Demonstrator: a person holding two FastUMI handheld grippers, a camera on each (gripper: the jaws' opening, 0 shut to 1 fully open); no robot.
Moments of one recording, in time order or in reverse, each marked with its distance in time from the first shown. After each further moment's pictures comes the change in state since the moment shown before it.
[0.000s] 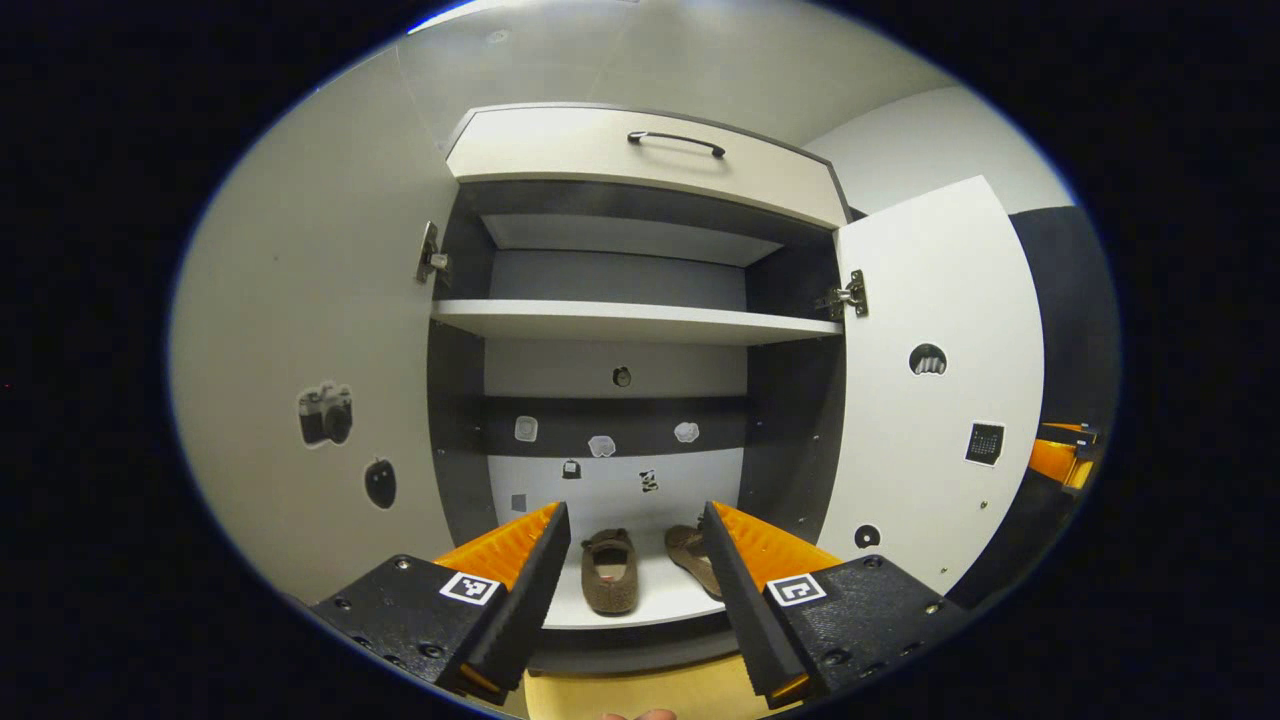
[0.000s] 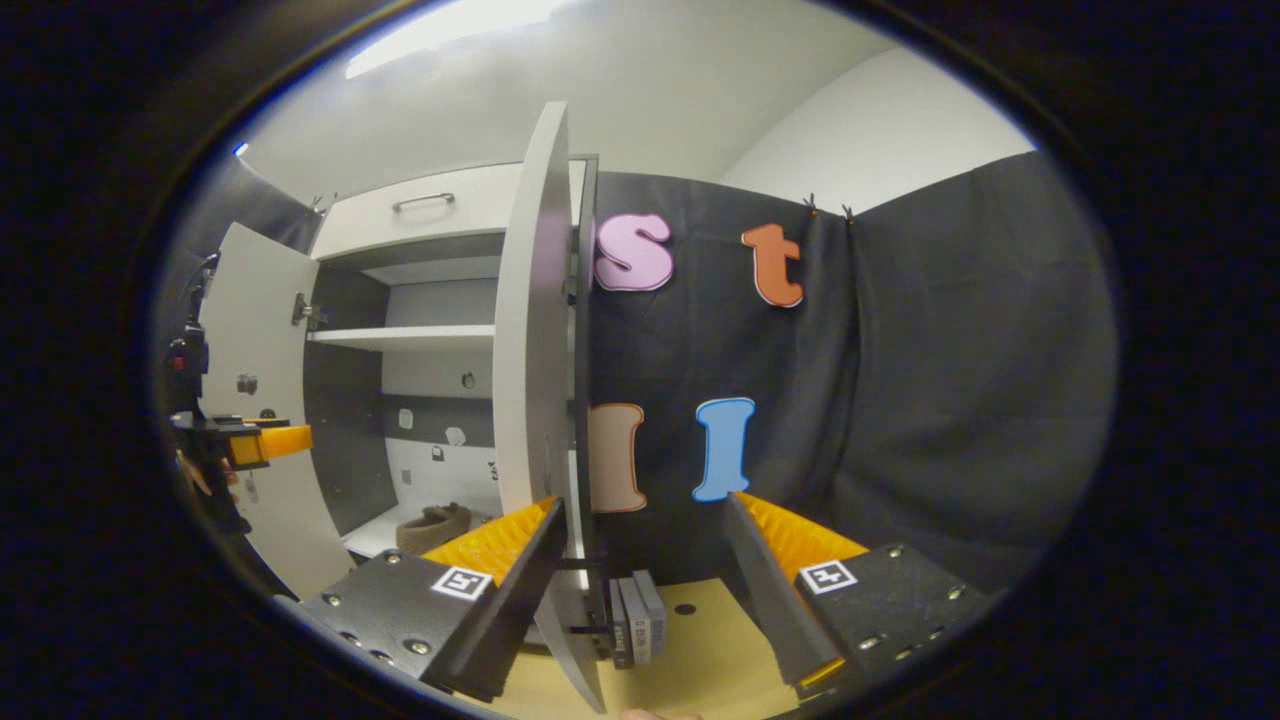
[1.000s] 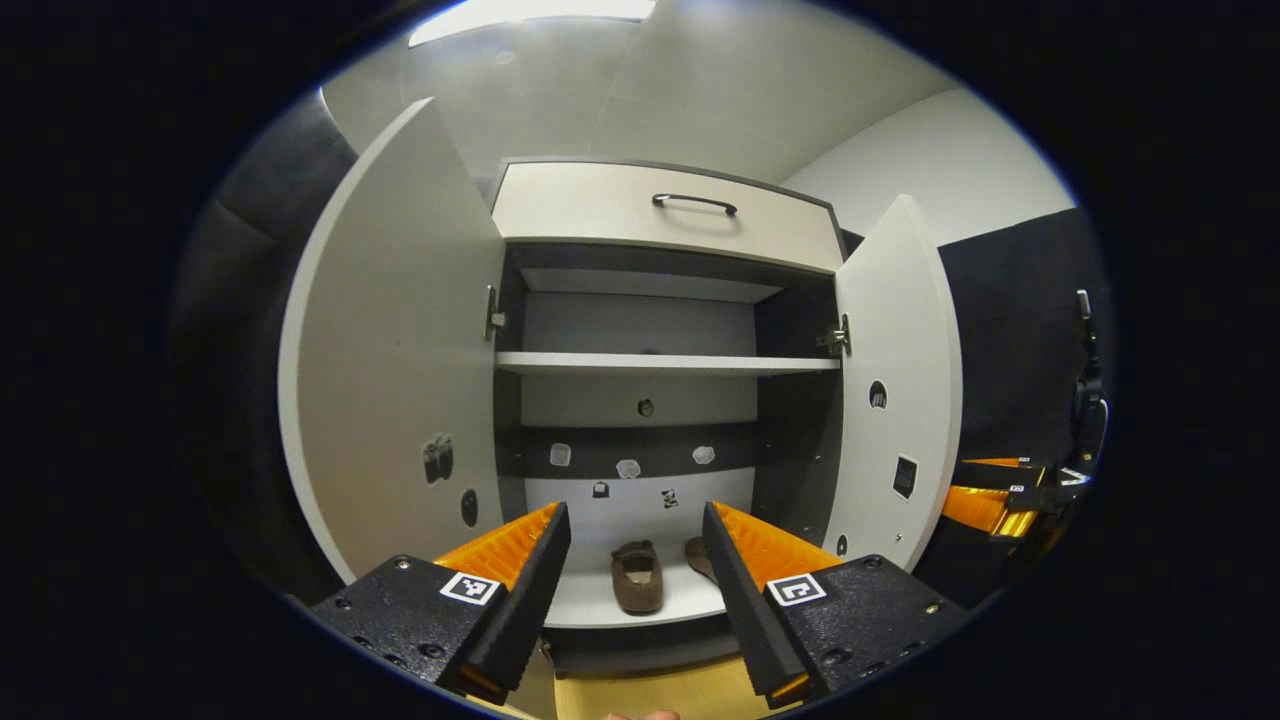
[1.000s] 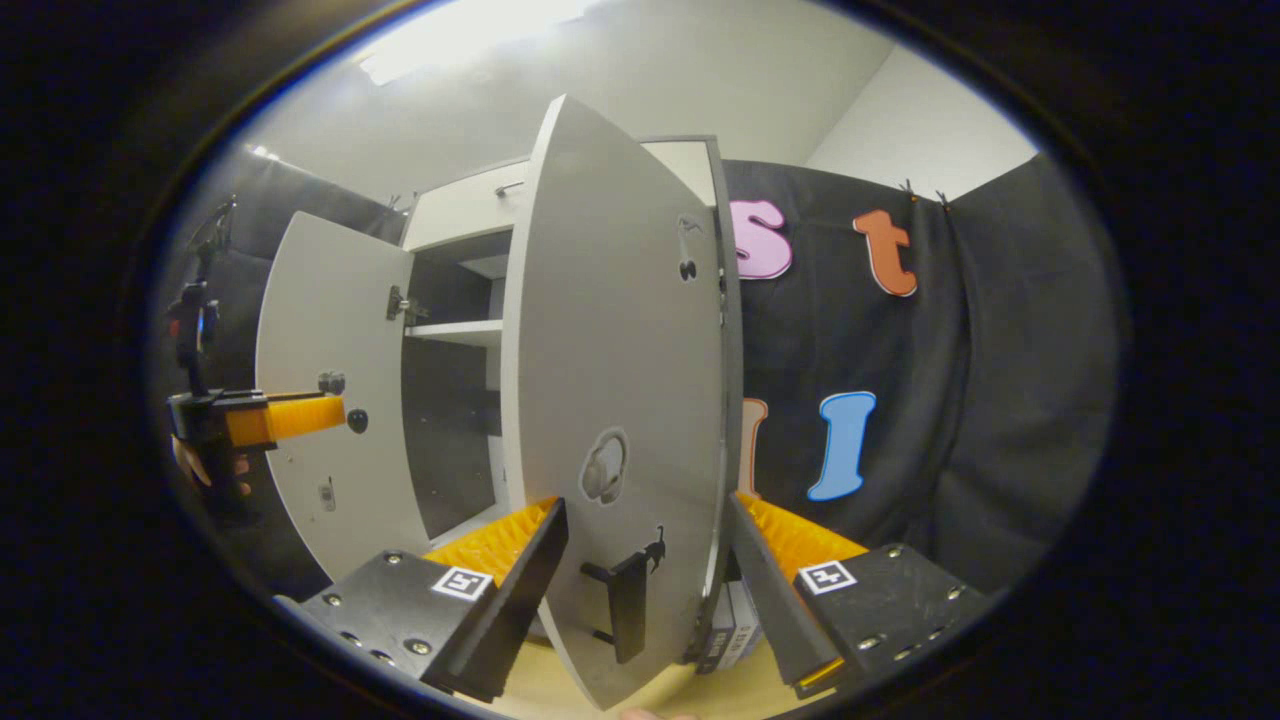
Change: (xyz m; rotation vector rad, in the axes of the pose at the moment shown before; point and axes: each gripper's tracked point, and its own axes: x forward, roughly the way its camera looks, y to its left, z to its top) left arm -0.062 0.029 0.037 0.011 -0.076 0.032; right arm 0.018 0.134 -0.011 0.025 0.034 0.285
